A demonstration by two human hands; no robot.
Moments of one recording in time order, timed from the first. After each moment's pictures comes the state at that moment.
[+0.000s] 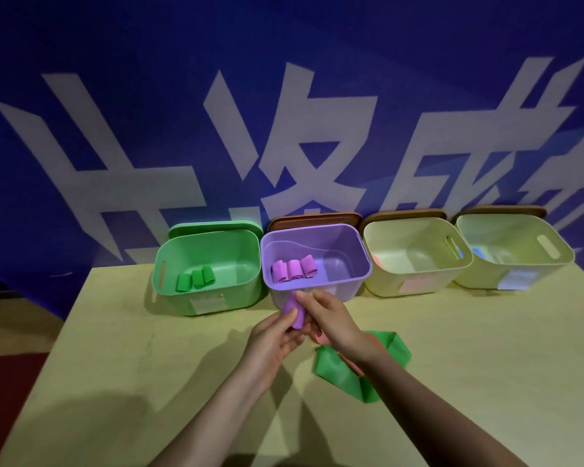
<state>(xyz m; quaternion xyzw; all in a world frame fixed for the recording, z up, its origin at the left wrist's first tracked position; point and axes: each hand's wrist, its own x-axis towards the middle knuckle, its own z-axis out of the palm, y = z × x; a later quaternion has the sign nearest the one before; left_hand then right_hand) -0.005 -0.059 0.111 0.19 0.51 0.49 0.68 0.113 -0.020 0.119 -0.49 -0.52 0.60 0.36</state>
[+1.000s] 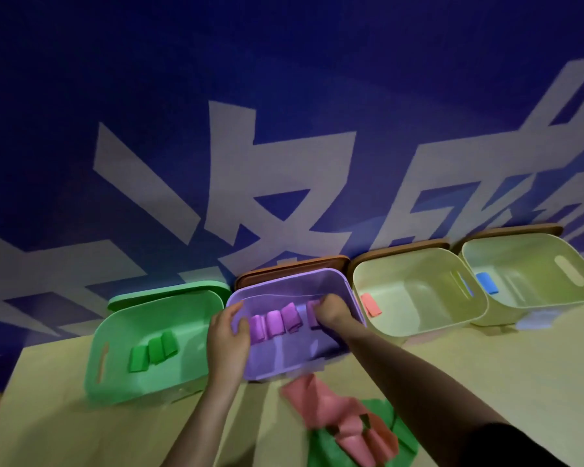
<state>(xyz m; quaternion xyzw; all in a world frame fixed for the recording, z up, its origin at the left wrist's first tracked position) -0.035 0.126 0.049 0.45 0.75 0.37 0.31 0.152 0.202 0.029 -0.73 -0.50 0.47 0.08</state>
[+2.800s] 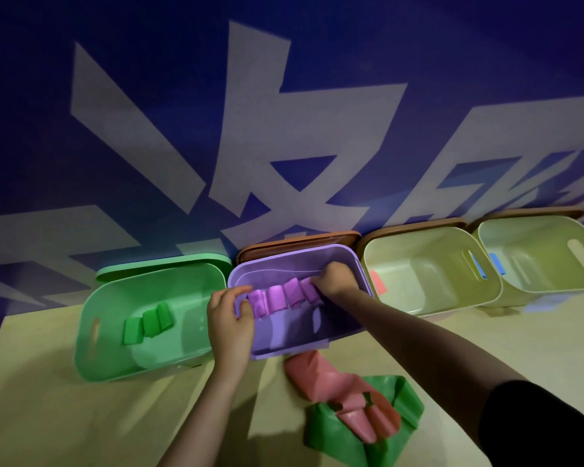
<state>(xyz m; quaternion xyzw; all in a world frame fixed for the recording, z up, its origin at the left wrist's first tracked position) -0.038 0.122 0.029 0.47 0.72 0.43 0.26 0.152 0.225 0.001 -0.73 -0.58 0.35 0.02</state>
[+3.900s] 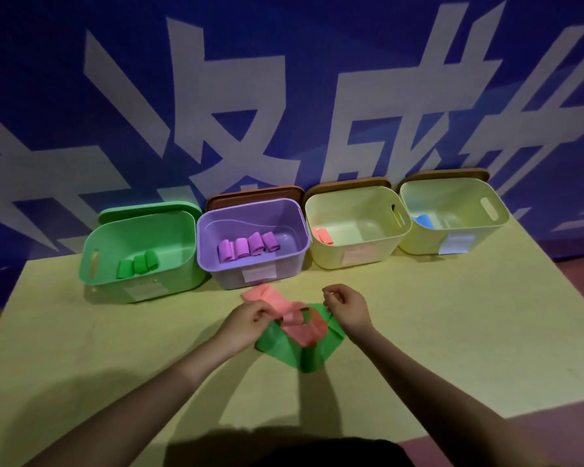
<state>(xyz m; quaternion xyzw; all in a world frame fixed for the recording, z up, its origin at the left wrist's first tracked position) 0.054 -0.024 0.031 0.64 0.62 0.17 0.41 0.279 -0.006 0.011 -0.68 -0.51 0.43 0.31</state>
